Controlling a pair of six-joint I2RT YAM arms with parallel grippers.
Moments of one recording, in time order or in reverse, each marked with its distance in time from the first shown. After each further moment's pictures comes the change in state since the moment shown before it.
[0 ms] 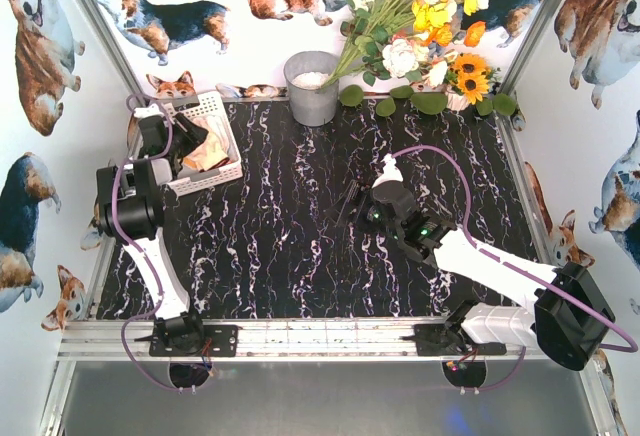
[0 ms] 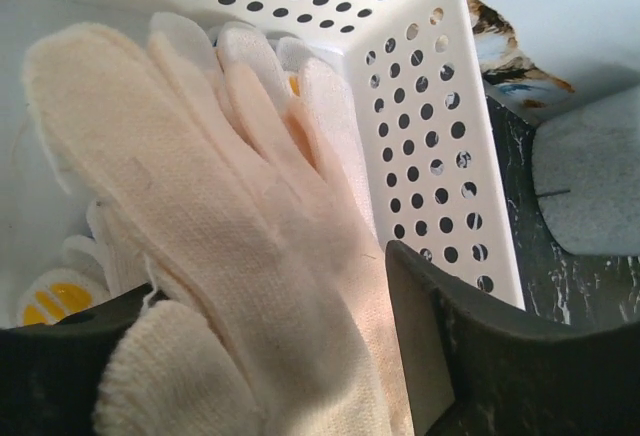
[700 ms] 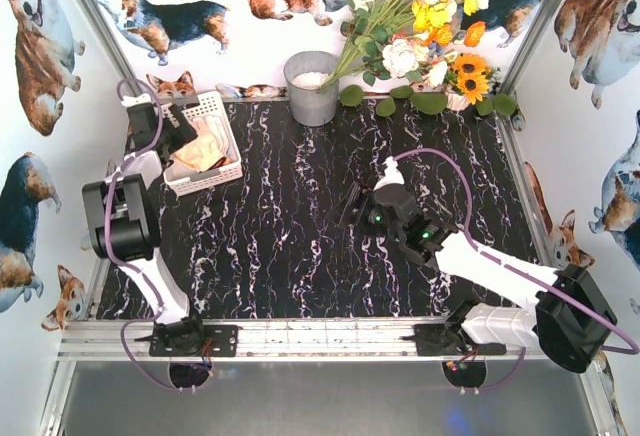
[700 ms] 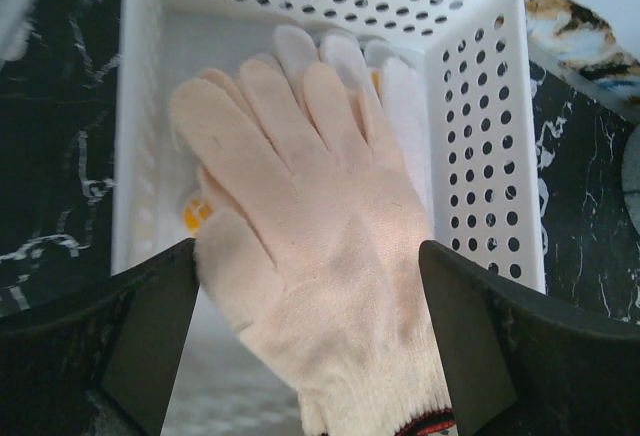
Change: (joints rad) left arm 0.001 -0.203 0.034 -0.380 -0.194 0.174; right arm 0.000 -0.013 -0.031 0.022 -0.004 0.003
